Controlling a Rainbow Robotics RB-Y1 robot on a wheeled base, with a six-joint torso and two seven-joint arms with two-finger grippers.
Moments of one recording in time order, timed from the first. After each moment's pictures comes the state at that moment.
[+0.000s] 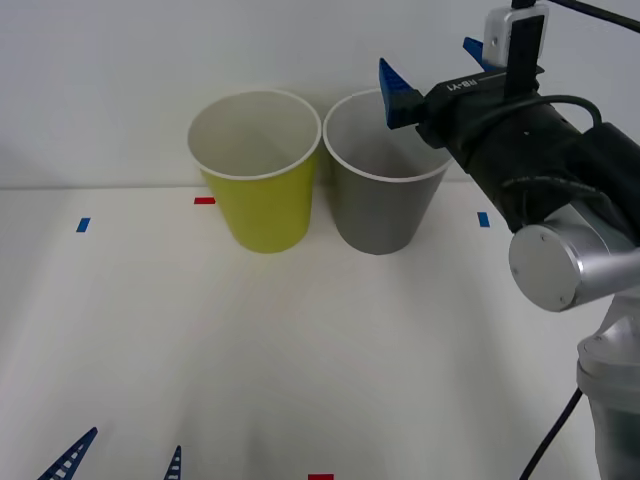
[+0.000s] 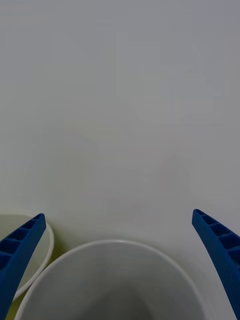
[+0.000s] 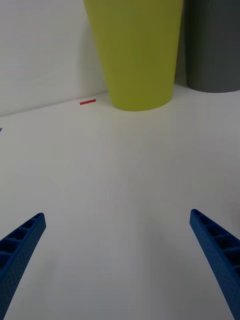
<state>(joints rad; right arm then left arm) -0.25 -0.20 0.07 -2.20 -0.32 0.64 1.65 1.00 0.31 -0.21 -1.96 -0.12 -0.52 -1.47</state>
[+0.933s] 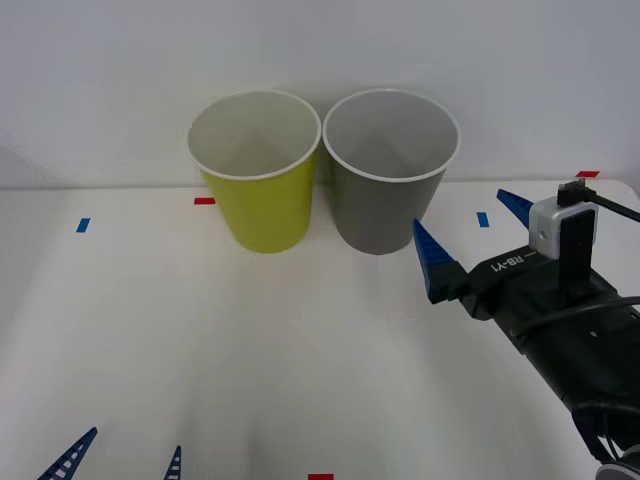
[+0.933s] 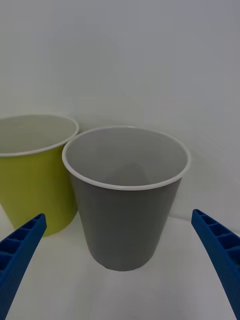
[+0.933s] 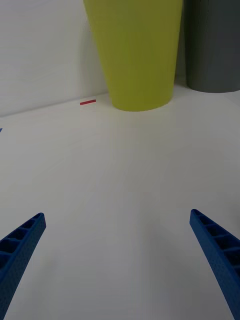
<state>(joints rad) 0.36 -0.37 0.18 -2.56 -0.31 0.54 1.65 1.00 0.31 -0.21 -1.96 -0.12 -0.52 -1.47</state>
